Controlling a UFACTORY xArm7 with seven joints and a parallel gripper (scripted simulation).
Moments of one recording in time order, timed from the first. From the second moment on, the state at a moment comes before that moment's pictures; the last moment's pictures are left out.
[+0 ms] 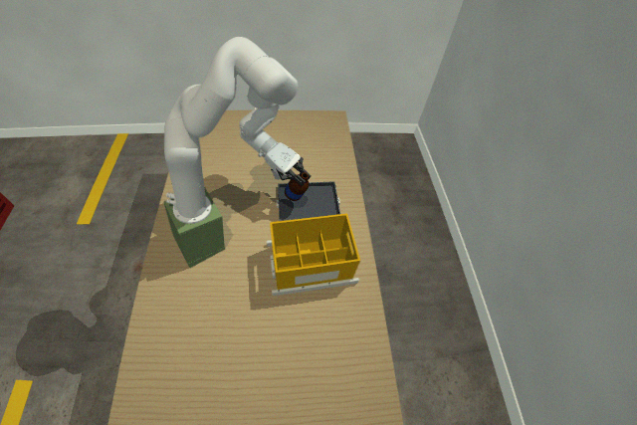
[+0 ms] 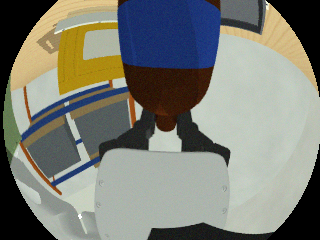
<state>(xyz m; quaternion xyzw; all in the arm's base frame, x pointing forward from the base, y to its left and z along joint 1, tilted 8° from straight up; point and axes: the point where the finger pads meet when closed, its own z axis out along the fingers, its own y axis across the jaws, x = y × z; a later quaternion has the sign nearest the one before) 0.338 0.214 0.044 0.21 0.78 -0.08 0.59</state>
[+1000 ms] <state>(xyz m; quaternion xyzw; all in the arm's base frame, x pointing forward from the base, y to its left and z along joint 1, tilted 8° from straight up) 0.340 0.215 0.027 0.21 0.78 -0.08 0.59</state>
